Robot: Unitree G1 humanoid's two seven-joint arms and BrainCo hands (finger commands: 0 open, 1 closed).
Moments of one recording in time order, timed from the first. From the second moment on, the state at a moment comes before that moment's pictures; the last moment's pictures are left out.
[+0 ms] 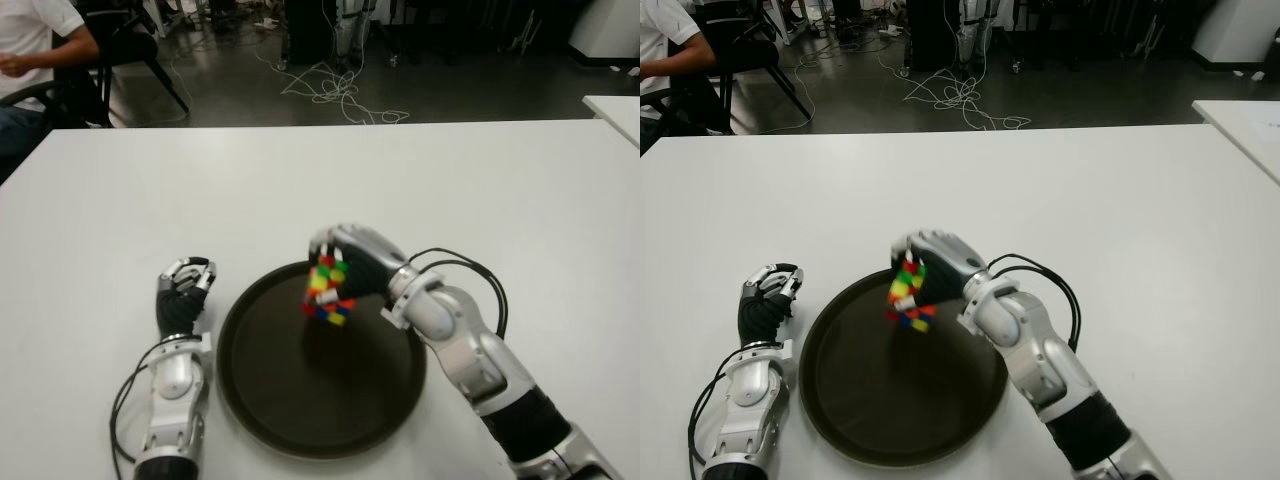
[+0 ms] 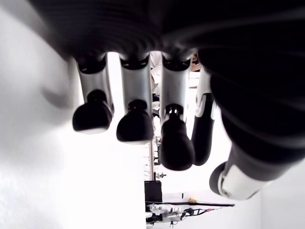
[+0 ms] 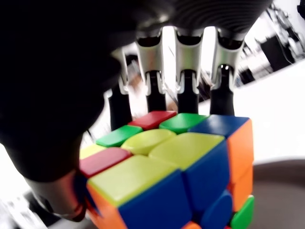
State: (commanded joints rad) left arm -0.01 -0.05 0.14 0.38 -0.01 -0.27 0.19; right arm -0.30 -0.18 0.53 -0.04 -0.77 0.11 0.34
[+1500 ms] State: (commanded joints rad) left arm -0.02 -0.04 0.14 0.40 0.03 -0.28 0.21; right arm -0.29 -0.14 0.45 0.00 -0.43 -0.02 0.42
